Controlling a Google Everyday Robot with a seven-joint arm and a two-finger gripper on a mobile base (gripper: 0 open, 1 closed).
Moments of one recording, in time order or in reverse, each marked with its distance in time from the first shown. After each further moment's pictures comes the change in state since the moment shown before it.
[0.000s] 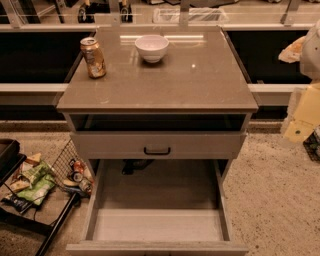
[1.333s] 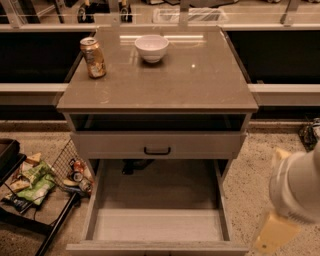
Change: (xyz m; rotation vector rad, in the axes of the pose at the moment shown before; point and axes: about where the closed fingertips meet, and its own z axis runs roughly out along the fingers) arm 0.050 0.134 0.113 0.091 0.135 0.103
